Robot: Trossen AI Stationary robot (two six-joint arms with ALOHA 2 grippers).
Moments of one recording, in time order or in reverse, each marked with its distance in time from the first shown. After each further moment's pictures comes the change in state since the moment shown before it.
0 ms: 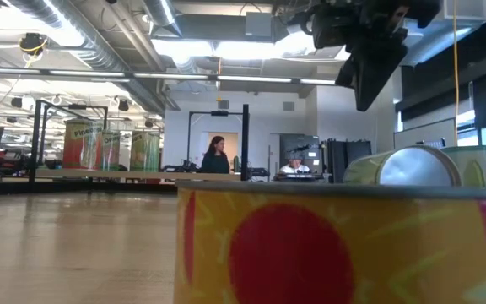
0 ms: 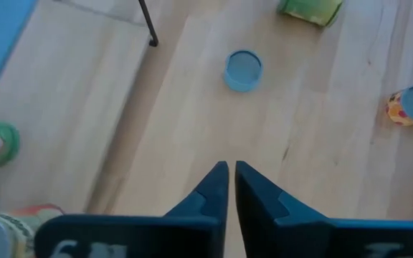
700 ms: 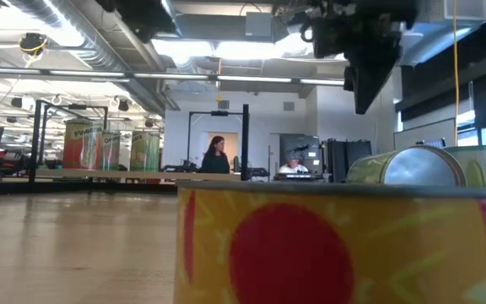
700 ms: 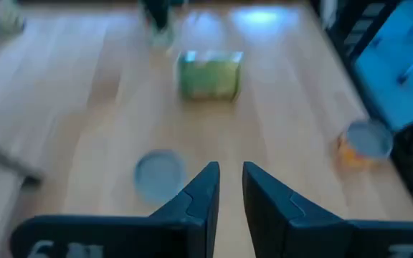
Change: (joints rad) left arm -0.072 0.001 -0.562 0.999 0.107 0.317; right arm -0.046 0.000 0.000 -0.021 0.001 0.160
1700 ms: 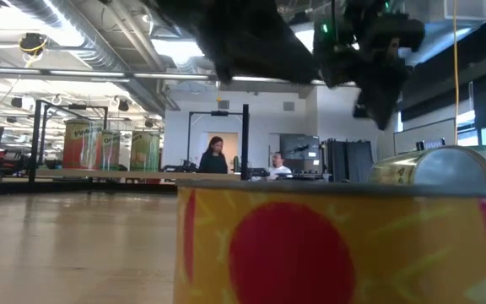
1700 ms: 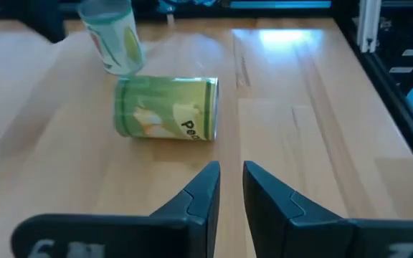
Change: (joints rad) left arm -0.155 0.715 0.260 0.501 -0.253 -0.088; right arm -0.255 0.003 -0.090 -0.118 -0.307 -0.322
